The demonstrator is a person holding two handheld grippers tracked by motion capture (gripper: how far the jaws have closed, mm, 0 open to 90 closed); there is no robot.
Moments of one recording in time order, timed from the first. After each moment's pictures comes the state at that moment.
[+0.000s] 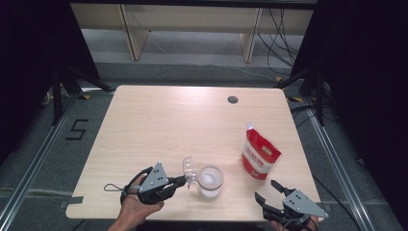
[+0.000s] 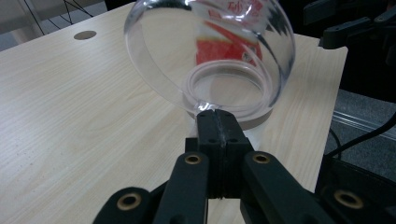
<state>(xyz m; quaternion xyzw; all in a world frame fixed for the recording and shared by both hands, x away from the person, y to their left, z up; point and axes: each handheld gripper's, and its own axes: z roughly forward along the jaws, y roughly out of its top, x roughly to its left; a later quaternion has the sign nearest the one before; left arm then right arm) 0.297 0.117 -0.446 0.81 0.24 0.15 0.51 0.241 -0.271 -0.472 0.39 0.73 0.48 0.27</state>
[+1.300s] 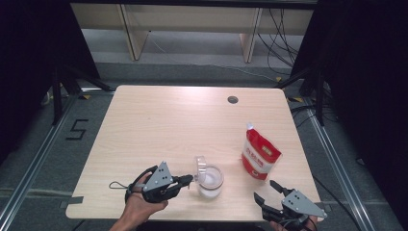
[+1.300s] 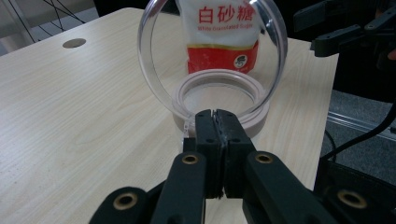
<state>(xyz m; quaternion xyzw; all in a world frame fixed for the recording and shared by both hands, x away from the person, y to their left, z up) 0.301 0.107 -0.445 0.81 0.22 0.14 0.52 0.241 -0.270 -0.472 0.39 0.74 0.48 0.27</state>
